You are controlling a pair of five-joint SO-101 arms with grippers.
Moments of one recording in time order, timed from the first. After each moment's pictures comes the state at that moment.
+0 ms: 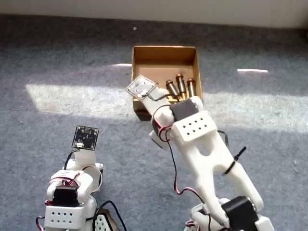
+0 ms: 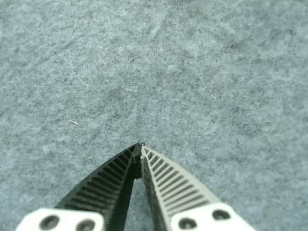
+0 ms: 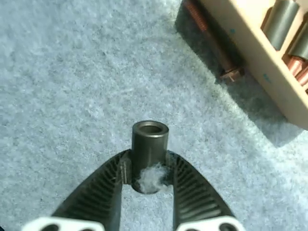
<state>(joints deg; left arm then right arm) -3.6 -102.9 96.0 77.0 -0.3 -31.4 -18.3 21.9 78.4 25.5</state>
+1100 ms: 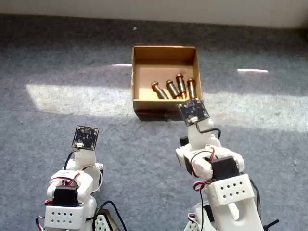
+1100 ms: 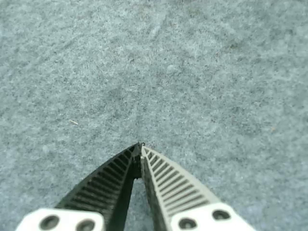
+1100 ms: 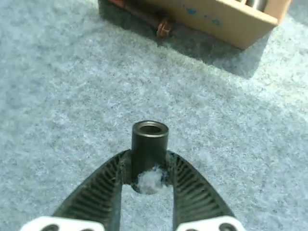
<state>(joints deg) -3.6 -102.9 96.0 77.0 -0.3 -19.3 -61.9 60.7 66.9 11.6</state>
